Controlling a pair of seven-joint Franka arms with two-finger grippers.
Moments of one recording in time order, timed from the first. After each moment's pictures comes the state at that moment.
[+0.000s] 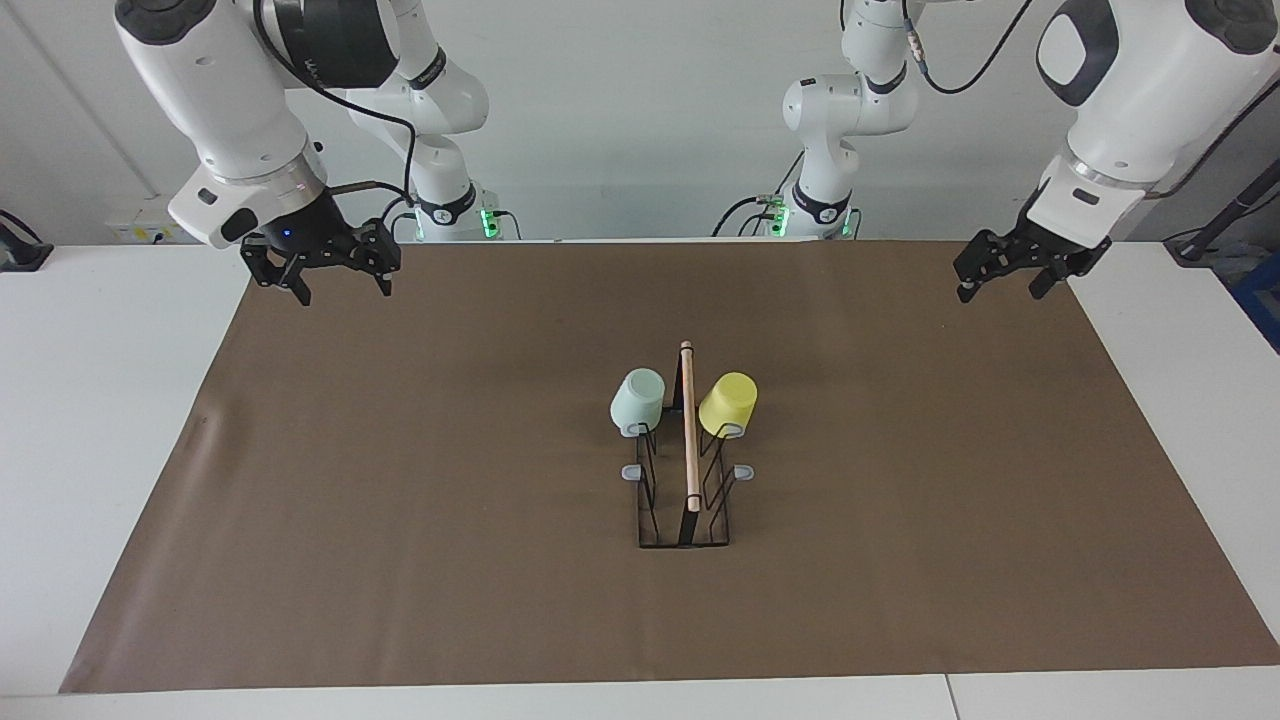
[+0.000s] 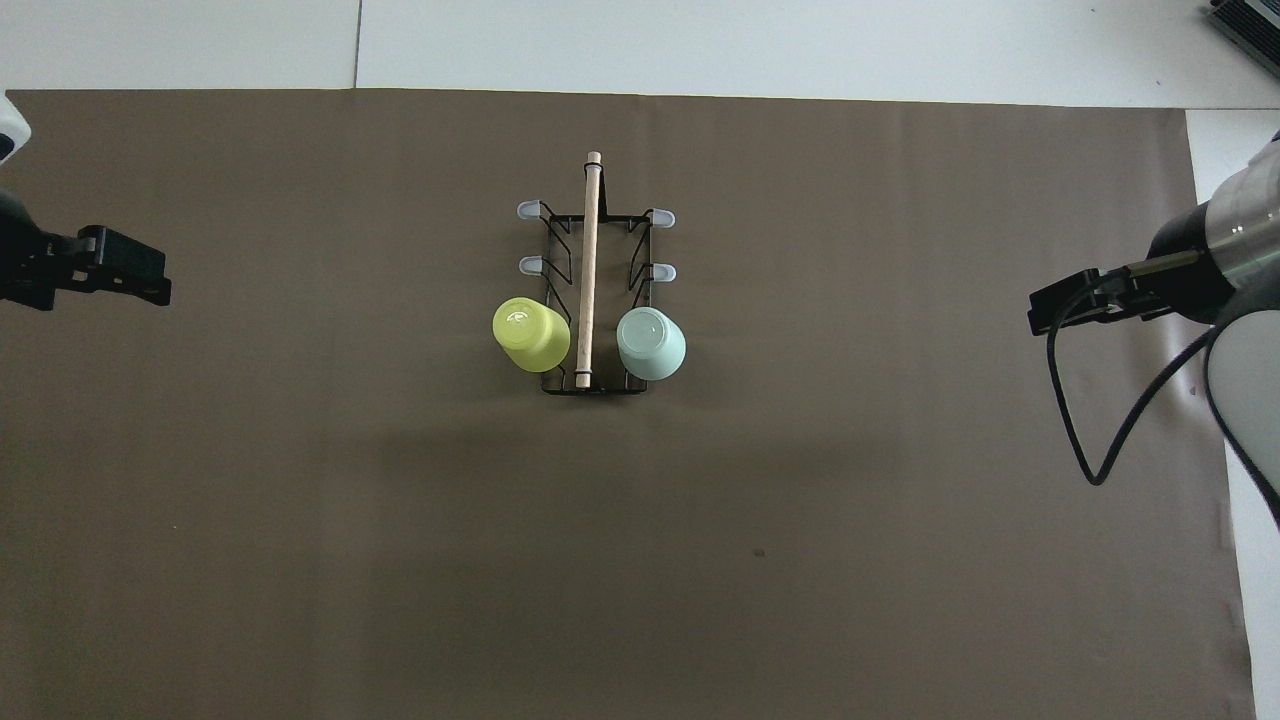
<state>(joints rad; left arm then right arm) -0.06 0.04 -0.01 -1.46 -0.01 1.44 -0.03 0.01 0.07 0.05 -1.51 0.00 1.54 -0.01</state>
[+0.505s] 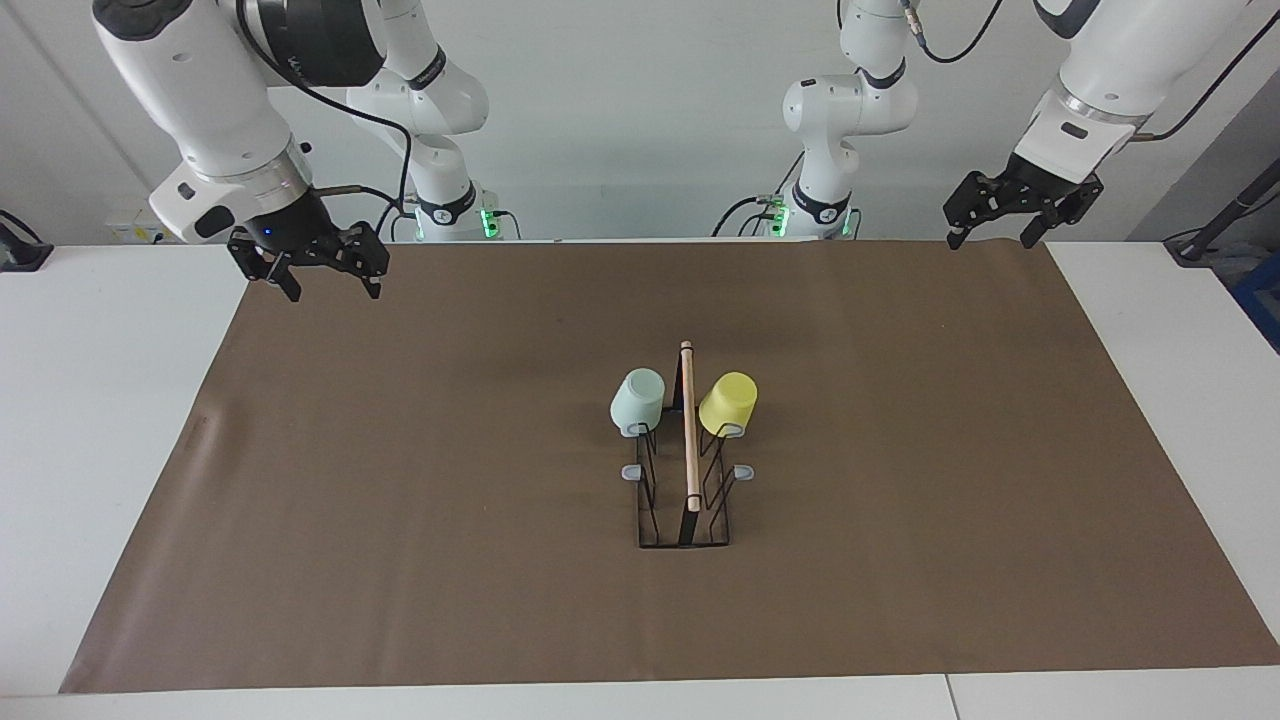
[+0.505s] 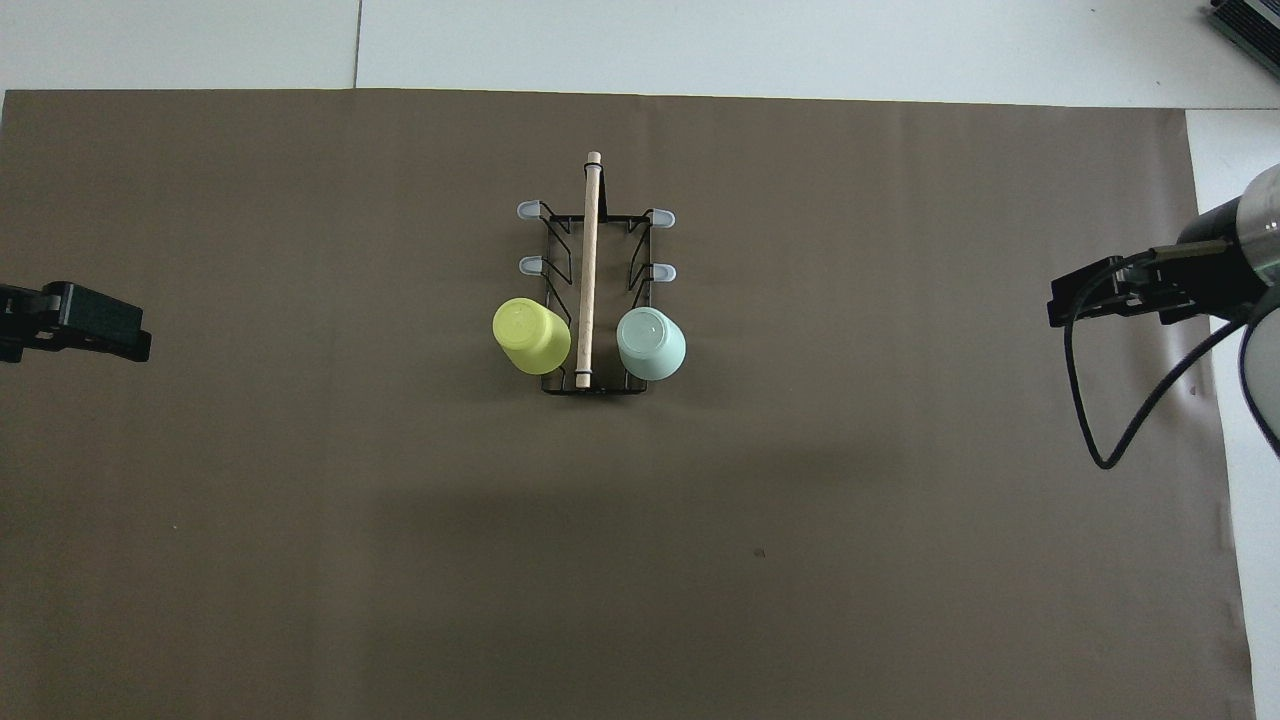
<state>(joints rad) -0.02 -0.01 -0.07 -1.47 -0.01 1.39 -0.03 -0.03 0.07 0.06 -1.51 0.01 1.54 0.01</state>
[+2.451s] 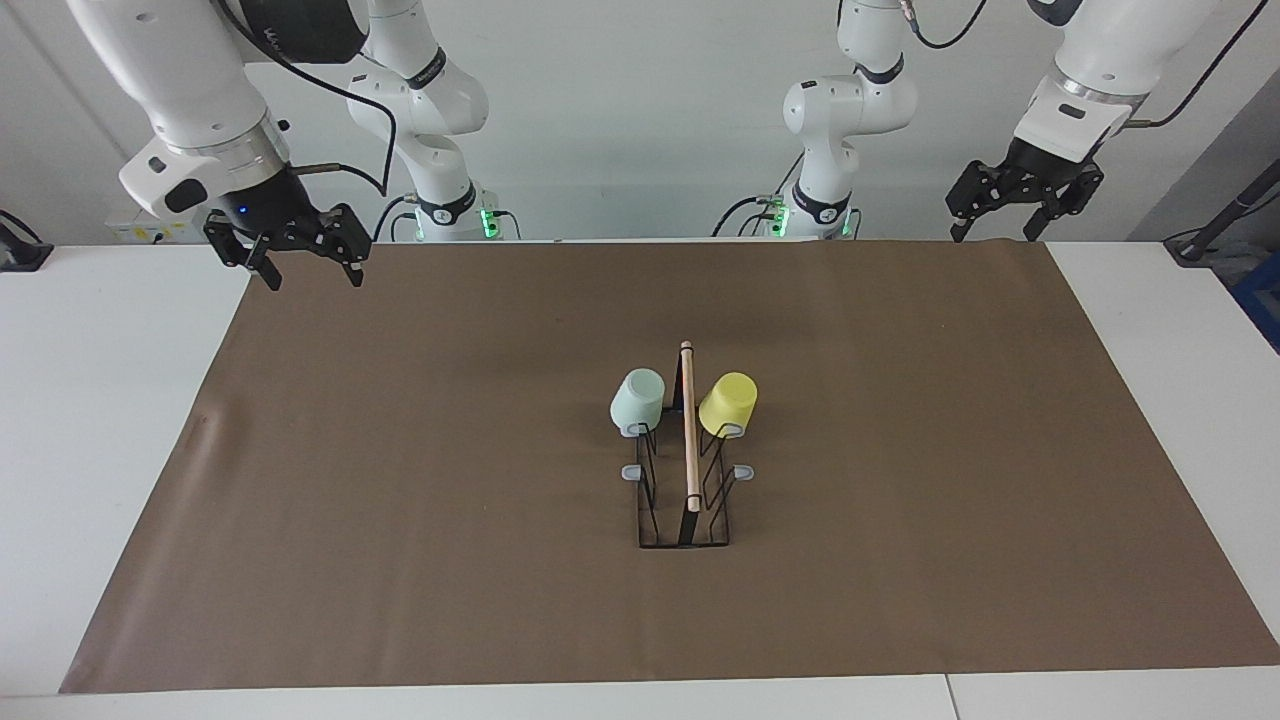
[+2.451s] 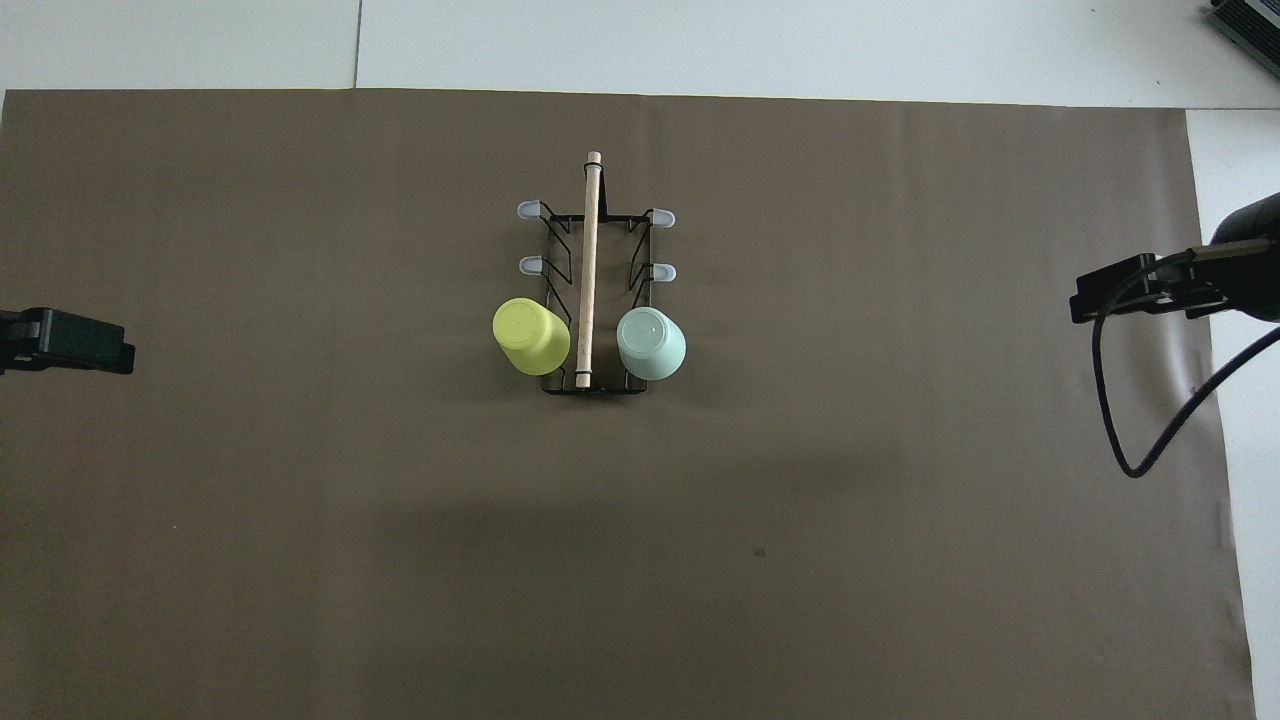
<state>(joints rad) 0.02 -0.10 -0.08 -1.60 -0.01 1.50 0.00 -0.05 0.05 0.05 -1.49 0.01 1.53 0.00</state>
